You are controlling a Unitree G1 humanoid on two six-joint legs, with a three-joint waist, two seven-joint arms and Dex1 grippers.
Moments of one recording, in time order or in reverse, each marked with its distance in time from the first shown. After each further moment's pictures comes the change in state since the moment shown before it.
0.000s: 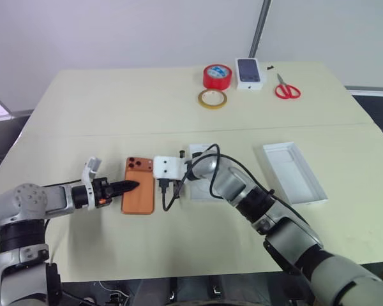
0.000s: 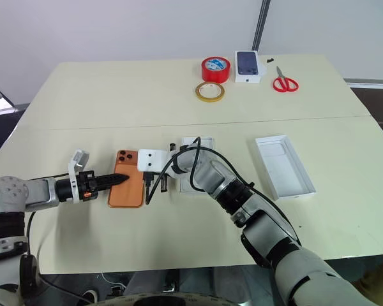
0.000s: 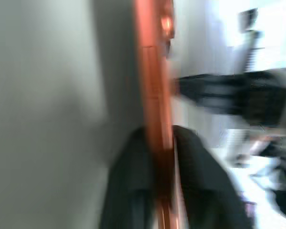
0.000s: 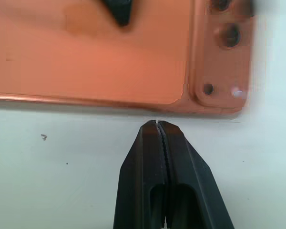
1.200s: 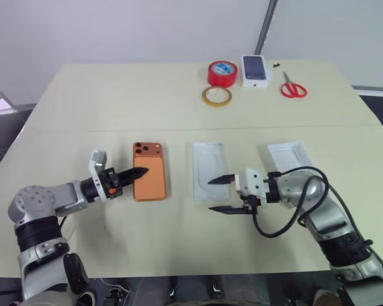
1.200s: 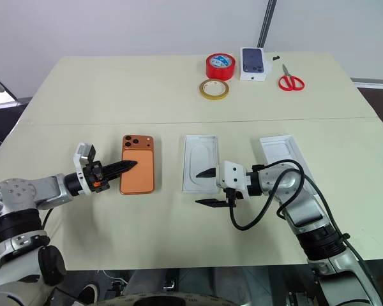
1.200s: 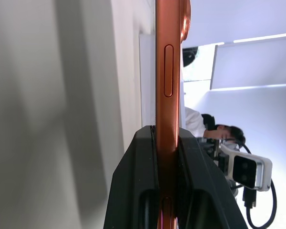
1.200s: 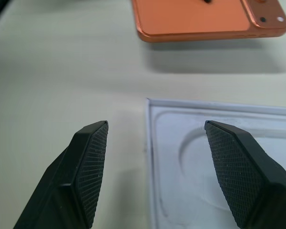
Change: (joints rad) left arm -0.057 -0.183 0.198 0.013 -0.095 0.080 0.152; right arm 0.524 -0.465 -0.390 -0.500 0.426 -0.205 0.264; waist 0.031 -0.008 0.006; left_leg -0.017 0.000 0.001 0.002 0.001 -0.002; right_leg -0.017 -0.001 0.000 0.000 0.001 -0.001
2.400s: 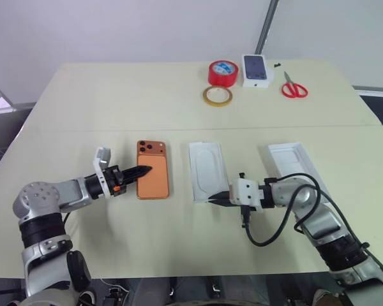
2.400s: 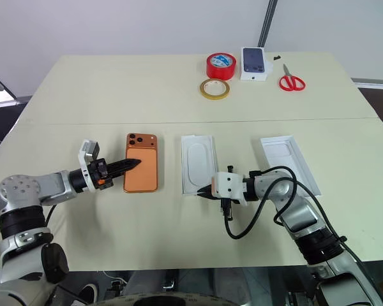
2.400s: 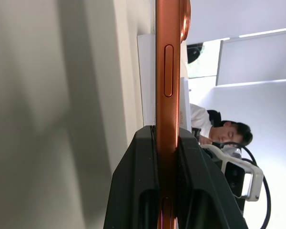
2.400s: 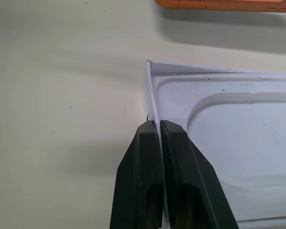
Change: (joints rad) left arm -0.031 -0.016 -0.008 -0.002 -0.003 -0.009 0.035; right arm 0.014 -0.014 0.064 0.021 -0.095 -0.055 -0.038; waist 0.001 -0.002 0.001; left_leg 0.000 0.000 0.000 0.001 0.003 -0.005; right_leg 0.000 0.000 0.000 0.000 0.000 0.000
